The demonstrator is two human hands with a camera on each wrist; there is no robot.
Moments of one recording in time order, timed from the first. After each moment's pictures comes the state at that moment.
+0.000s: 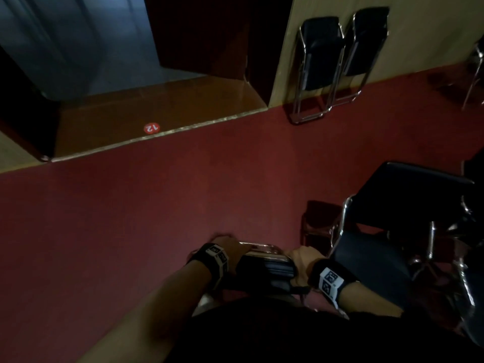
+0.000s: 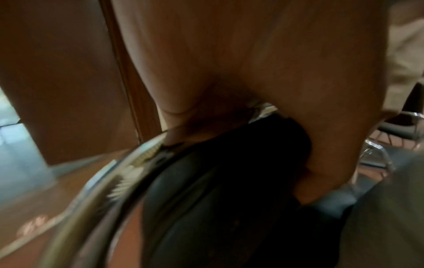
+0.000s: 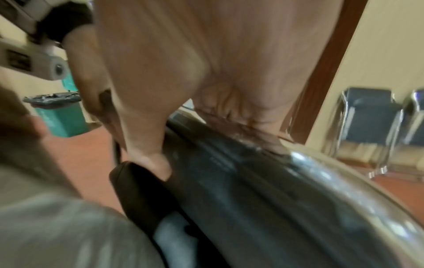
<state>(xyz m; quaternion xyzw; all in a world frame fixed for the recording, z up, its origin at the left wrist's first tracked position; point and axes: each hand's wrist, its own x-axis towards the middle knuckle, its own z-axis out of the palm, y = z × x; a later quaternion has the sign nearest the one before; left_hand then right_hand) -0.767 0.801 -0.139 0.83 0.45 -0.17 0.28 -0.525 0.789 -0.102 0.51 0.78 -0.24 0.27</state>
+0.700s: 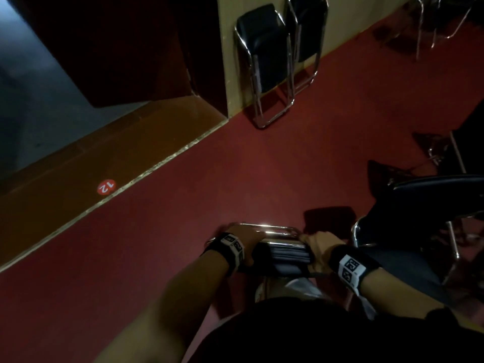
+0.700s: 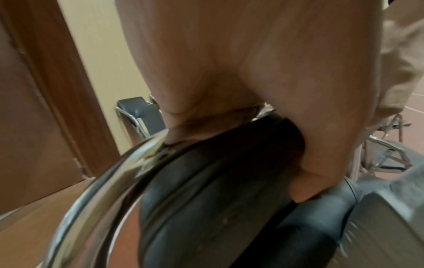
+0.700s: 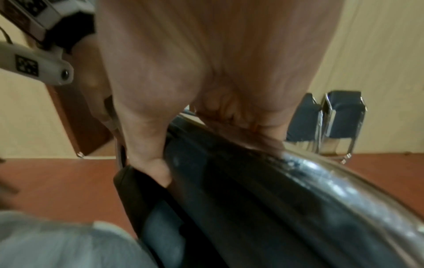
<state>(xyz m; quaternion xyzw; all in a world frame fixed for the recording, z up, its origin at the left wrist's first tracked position) -0.657 1.178 -0.122 0.92 0.31 -0.19 0.17 -0.432 1.097 -0.088 0.64 0.69 -0.26 0.23</state>
